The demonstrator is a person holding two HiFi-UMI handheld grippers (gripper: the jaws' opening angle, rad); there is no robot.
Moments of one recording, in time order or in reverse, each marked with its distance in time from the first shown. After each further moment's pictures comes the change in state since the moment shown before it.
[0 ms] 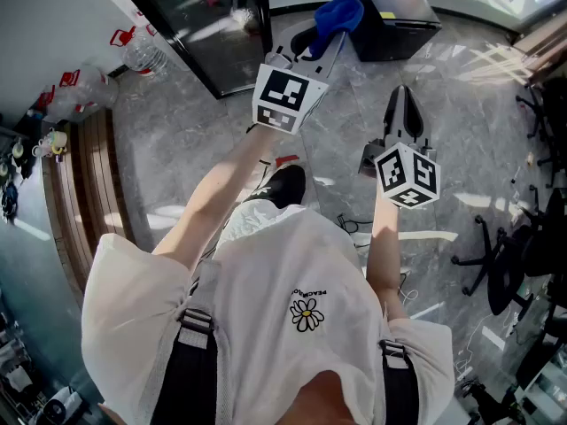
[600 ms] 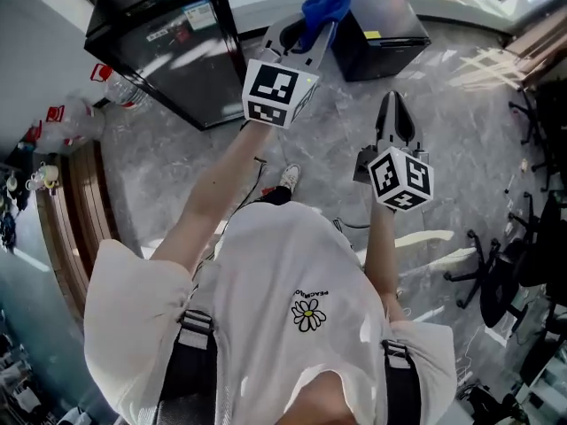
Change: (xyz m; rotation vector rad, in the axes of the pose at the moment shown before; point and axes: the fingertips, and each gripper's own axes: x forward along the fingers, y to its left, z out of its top) left arm 0.157 0.072 0.000 0.007 -0.063 -0.002; right arm 0.137 -0.069 0.006 -0.006 0.023 -0.025
